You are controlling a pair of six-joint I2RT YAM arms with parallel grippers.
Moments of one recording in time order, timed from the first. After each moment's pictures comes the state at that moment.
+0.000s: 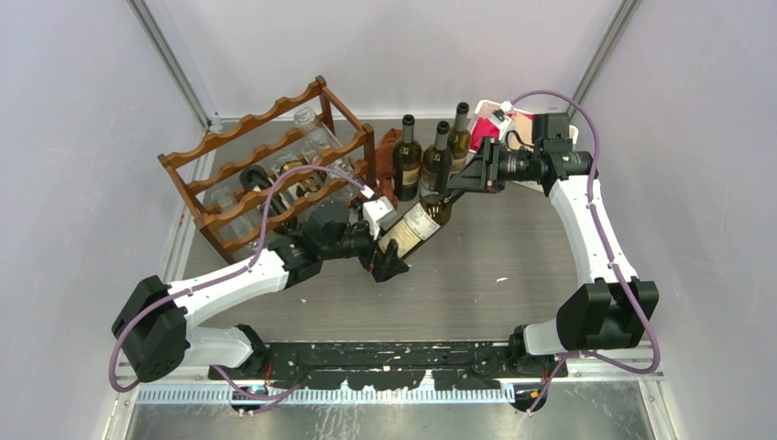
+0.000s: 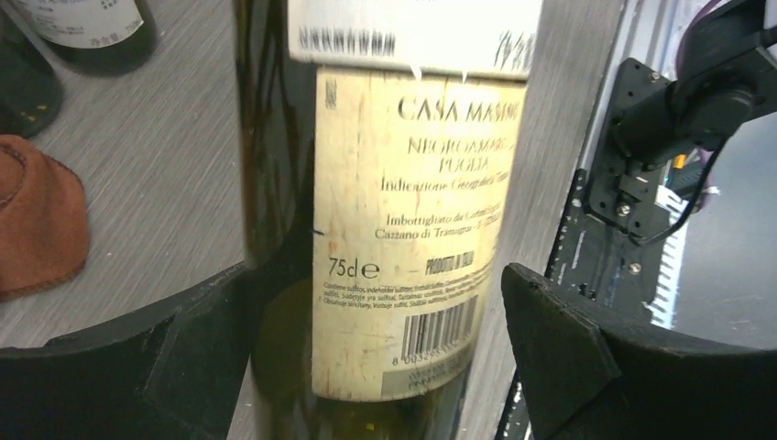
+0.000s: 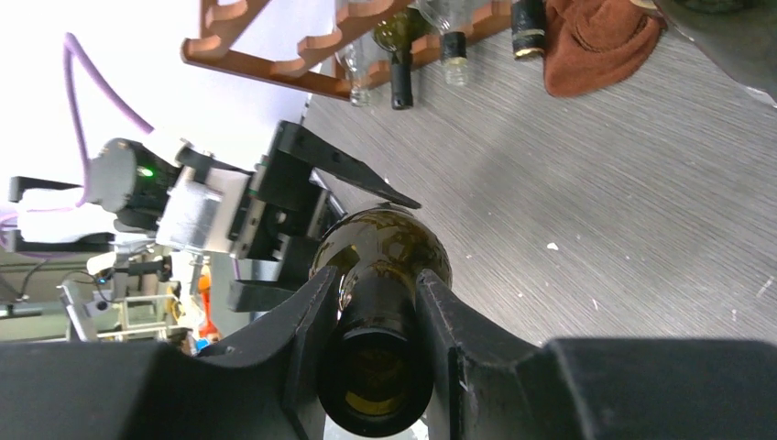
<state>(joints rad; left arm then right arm) -0.83 1.26 0.80 0.07 0.39 -0.10 0.02 1.40 1.38 -0.81 -1.03 0.23</state>
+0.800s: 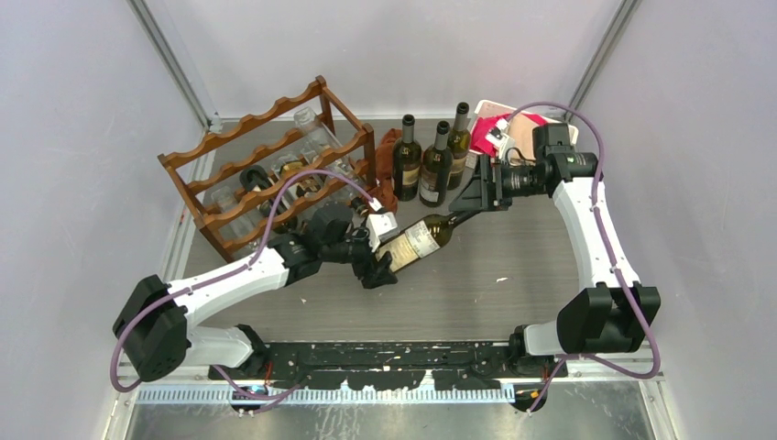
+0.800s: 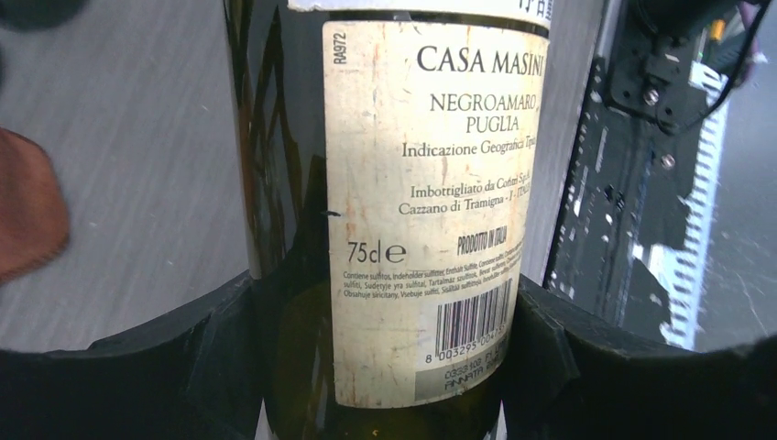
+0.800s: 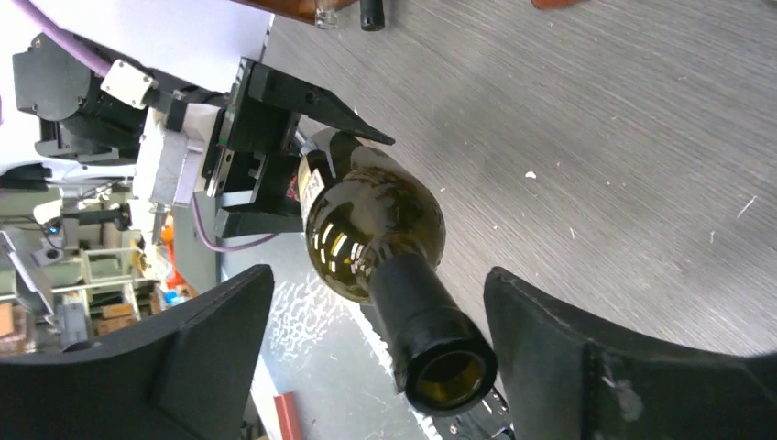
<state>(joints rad) -0.83 1.27 0.80 -0.08 0.44 0.11 0.01 1.38 1.37 -1.04 -1.02 -0.01</state>
